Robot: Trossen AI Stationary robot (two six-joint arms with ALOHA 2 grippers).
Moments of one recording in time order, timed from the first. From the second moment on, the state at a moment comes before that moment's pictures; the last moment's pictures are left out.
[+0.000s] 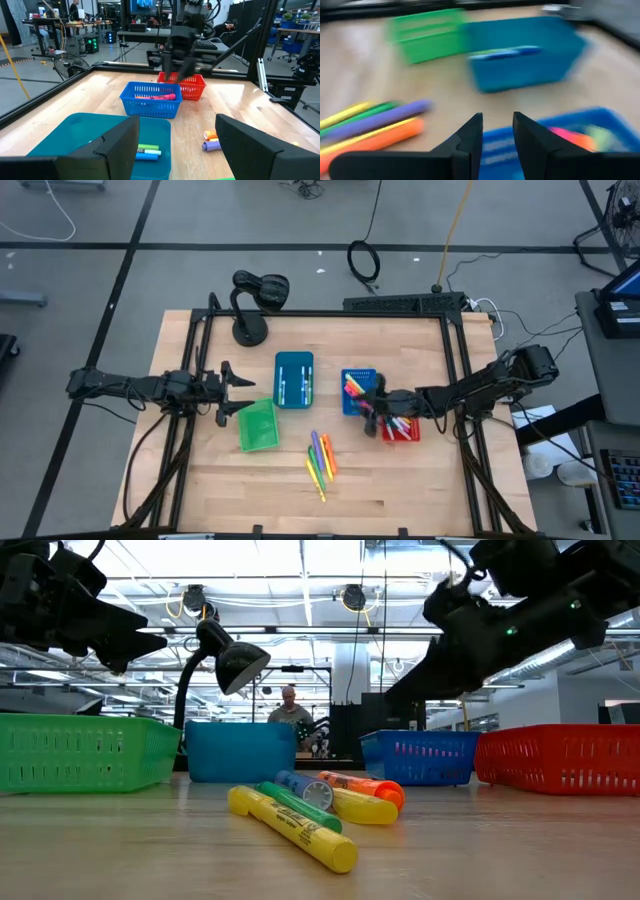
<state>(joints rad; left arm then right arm) -0.09 0.19 0.02 0.13 -0.11 -0.06 0.16 1.46 0.45 0.59 0.37 0.19</state>
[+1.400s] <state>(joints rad) -0.09 0.19 0.02 0.13 -0.11 -0.06 0.31 1.46 0.45 0.63 -0.39 -0.17</state>
